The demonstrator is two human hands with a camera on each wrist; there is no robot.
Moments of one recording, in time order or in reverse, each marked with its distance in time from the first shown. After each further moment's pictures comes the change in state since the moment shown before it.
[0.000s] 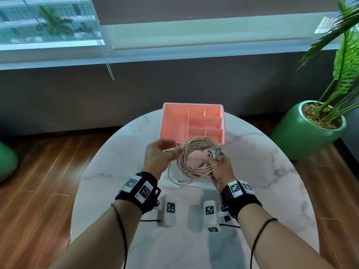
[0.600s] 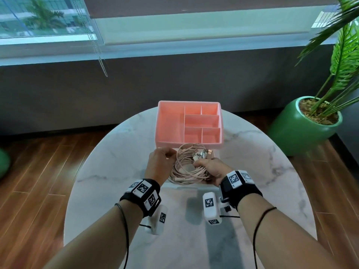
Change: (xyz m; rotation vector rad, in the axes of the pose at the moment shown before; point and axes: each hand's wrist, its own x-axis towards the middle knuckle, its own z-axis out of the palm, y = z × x) left_hand 0.015 -0.039 0.010 0.593 0.014 0.264; right_hand 0.016 -0.018 0.005 -0.539 -0.123 0.455
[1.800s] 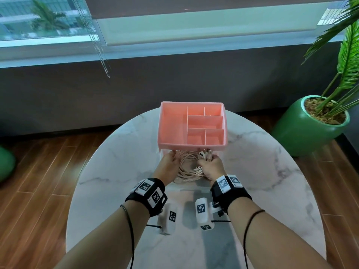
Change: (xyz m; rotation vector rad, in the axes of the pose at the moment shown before) left_hand 0.016 -0.012 0.018 -0.075 -0.267 -0.134; right_hand 0.028 0.008 0.025 0.051 0.319 -0.211
